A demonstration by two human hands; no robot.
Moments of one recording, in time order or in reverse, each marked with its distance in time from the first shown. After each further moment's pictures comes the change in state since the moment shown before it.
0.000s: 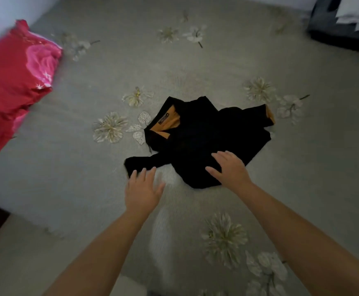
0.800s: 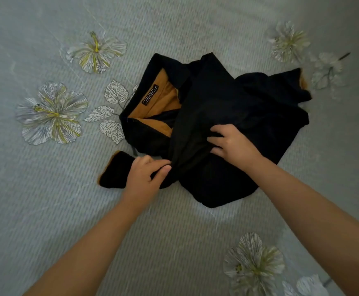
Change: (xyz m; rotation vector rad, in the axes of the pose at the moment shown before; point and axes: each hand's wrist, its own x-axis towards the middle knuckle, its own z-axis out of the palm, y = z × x) left_hand 0.158 -0.025 0.074 -0.732 0.072 0.346; right_hand 0.154 0.027 0.089 -0.116 -0.011 -0.358
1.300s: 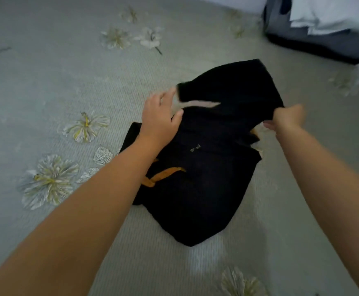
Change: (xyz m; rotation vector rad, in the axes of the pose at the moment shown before) left_hand 0.175 0.160 -0.022 0.316 0.117 0.380; right_hand -0.019 0.120 -0.183 0.912 0.900 1.322
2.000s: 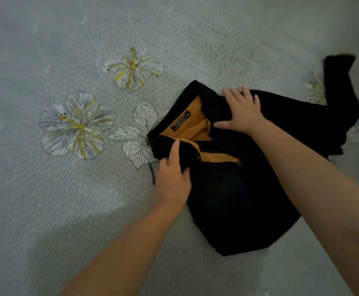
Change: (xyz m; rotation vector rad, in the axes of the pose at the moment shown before) left_hand -0.157 -0.079 0.058 -0.247 -0.103 -0.839; right_hand -0.074 0.047 0.221 -1.266 -0.799 -0.972
